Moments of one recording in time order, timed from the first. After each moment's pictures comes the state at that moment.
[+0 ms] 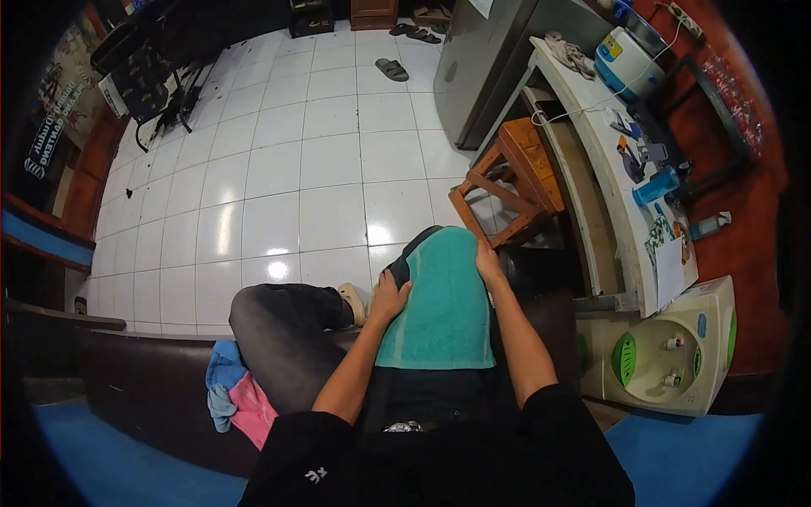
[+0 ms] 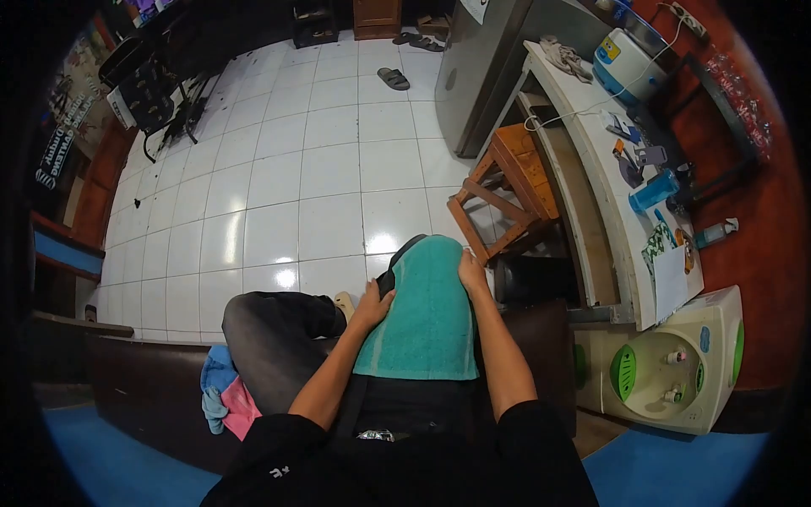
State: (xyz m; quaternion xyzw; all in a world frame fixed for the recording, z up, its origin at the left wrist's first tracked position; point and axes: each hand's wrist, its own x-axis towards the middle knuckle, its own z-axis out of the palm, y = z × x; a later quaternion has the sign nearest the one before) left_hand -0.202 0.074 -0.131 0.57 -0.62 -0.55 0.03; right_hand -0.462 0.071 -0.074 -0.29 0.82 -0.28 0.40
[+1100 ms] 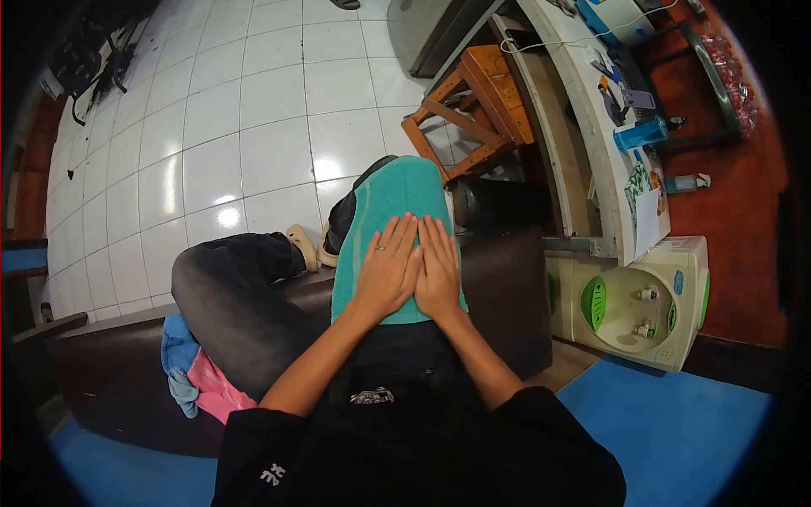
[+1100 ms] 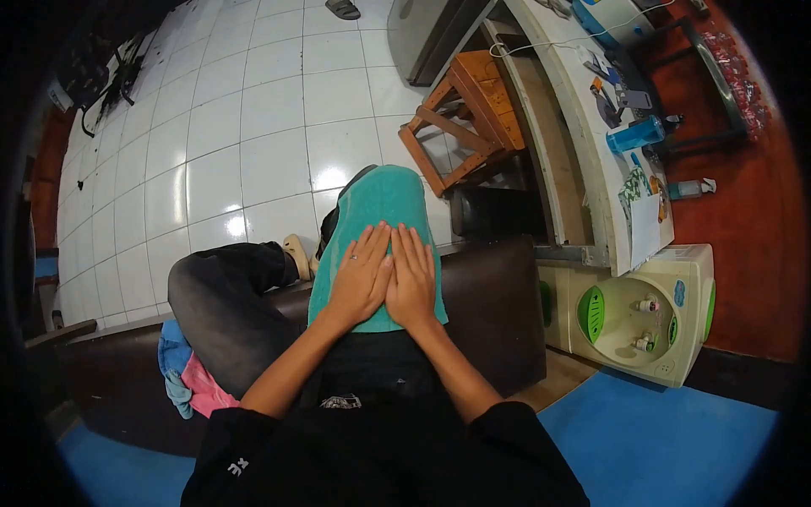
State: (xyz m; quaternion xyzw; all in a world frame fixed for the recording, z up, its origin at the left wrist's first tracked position) left_hand -0.232 0.143 0.002 0.35 -0.81 -0.38 0.25; right_hand -0.354 0.199 0.013 -0.63 0.72 -0.27 0.11
